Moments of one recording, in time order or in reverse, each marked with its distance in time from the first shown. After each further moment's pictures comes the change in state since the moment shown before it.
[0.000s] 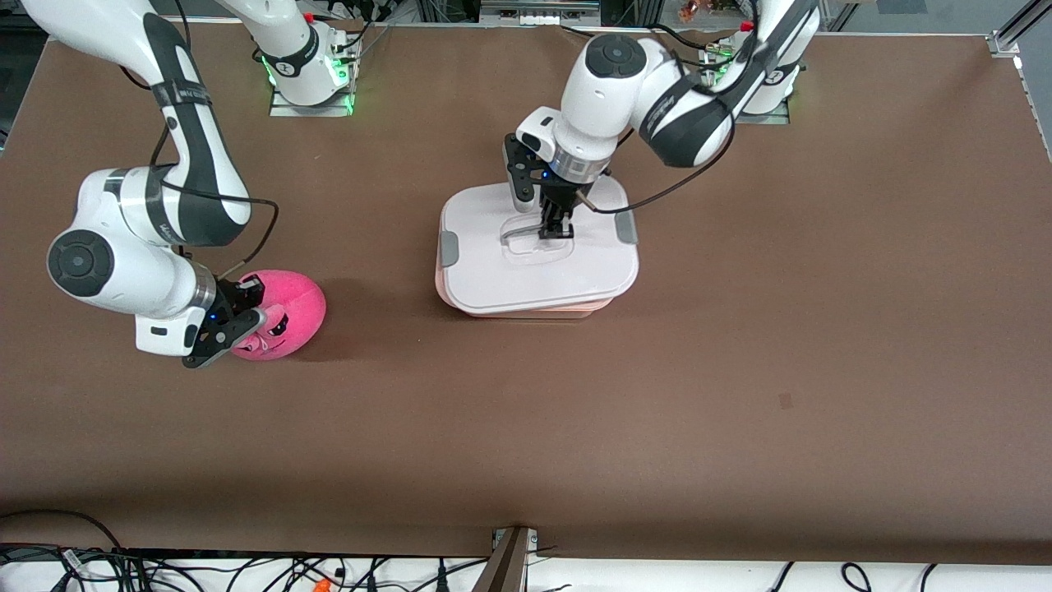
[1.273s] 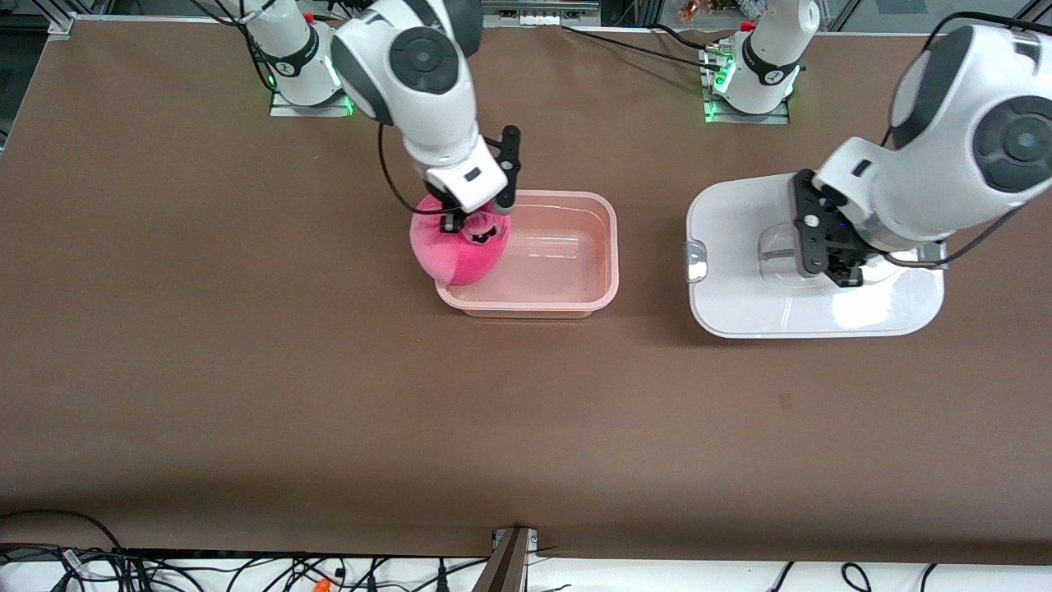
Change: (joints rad) left arm 0.552 -0.020 0.017 0.350 -0.006 -0.760 0.807; right arm 0.366 -0.038 0.342 0.121 -0.162 -0.115 0.022
